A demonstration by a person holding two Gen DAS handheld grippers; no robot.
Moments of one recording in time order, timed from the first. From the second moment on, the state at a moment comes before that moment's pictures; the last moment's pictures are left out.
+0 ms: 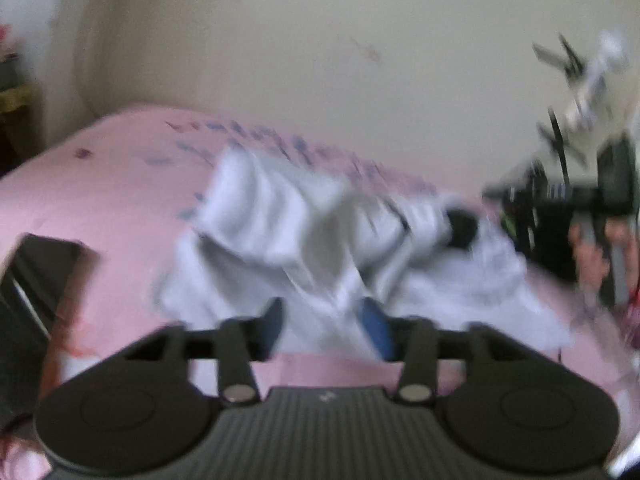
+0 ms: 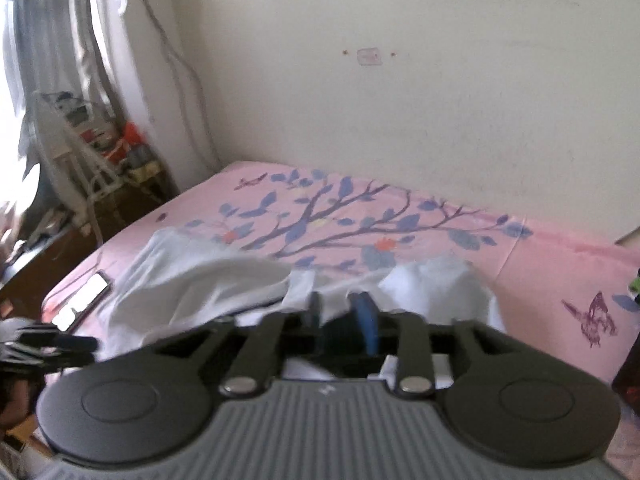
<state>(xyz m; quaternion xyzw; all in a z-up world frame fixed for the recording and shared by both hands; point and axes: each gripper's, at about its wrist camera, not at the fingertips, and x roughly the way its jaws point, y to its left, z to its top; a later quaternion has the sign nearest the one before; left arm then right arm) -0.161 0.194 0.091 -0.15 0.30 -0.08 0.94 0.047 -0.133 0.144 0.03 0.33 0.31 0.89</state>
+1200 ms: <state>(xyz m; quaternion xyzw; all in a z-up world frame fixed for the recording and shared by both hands) -0.100 0.258 0.077 -0.24 0.28 0.00 0.93 -0.150 -0.219 0.127 0.18 0.23 0.14 0.95</state>
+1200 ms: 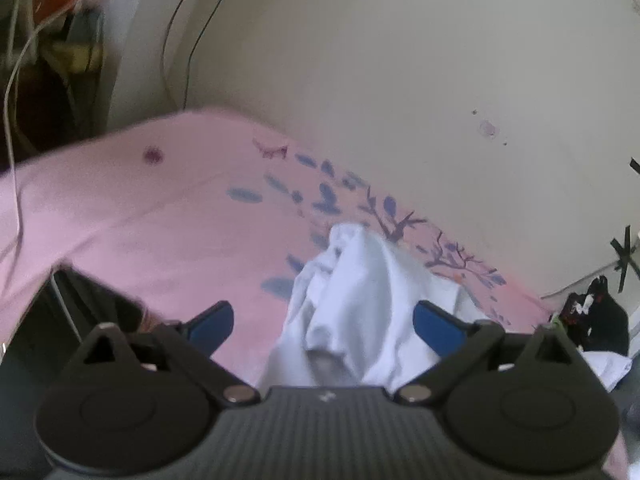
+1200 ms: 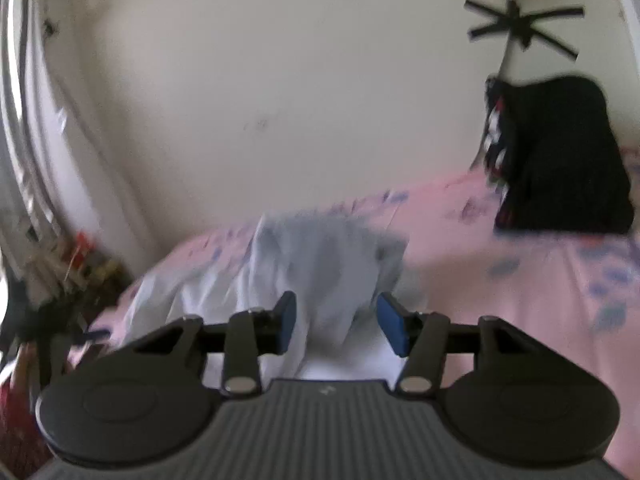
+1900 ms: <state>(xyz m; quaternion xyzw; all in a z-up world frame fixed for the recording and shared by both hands) -0.056 0.254 0.078 -0.17 0.37 -0.04 0.91 -0.107 -0.219 0.084 0.19 0.33 0.09 0.92</state>
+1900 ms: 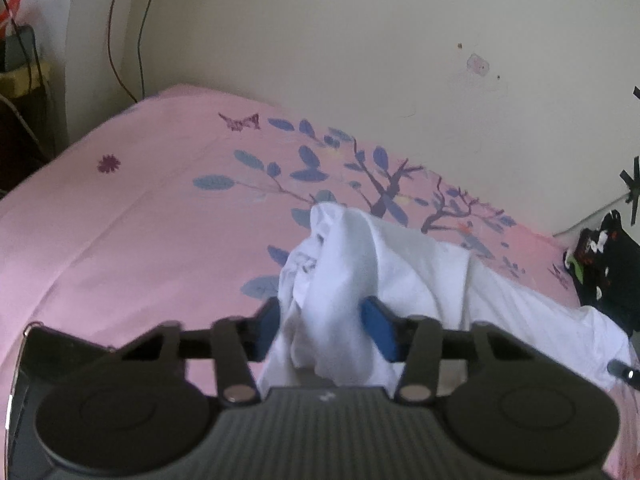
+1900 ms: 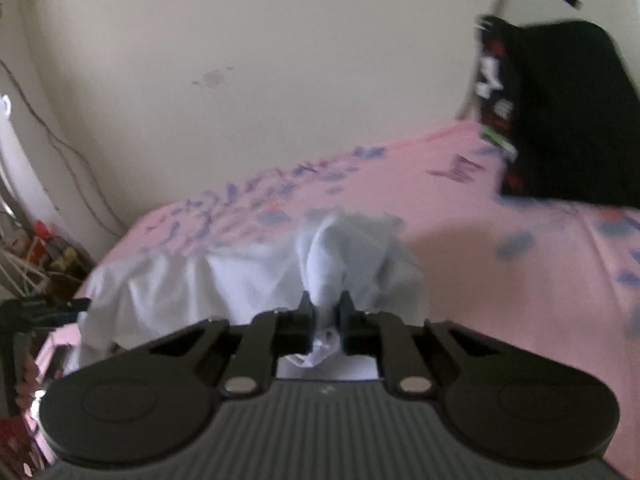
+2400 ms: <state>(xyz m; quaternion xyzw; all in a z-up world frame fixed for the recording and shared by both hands) -0.081 0.296 0.083 -0.20 0.37 0.00 0.91 -0.139 -0.258 0.050 0.24 0.34 0.06 0.91</state>
